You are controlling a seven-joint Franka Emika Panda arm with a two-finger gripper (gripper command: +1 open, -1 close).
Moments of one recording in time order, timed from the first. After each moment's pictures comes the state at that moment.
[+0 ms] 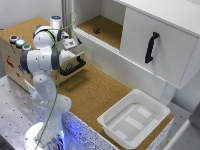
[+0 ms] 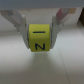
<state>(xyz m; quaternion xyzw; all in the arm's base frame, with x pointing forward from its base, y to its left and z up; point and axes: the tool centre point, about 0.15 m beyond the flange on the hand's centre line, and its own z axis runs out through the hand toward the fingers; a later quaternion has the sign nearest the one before) 0.353 0.339 0.365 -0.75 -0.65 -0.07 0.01</state>
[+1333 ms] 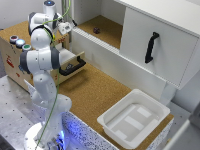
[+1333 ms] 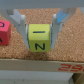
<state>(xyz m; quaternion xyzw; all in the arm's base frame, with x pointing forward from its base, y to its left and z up) 0.362 0.417 0.454 -0.70 -0.70 -0.16 0.01</state>
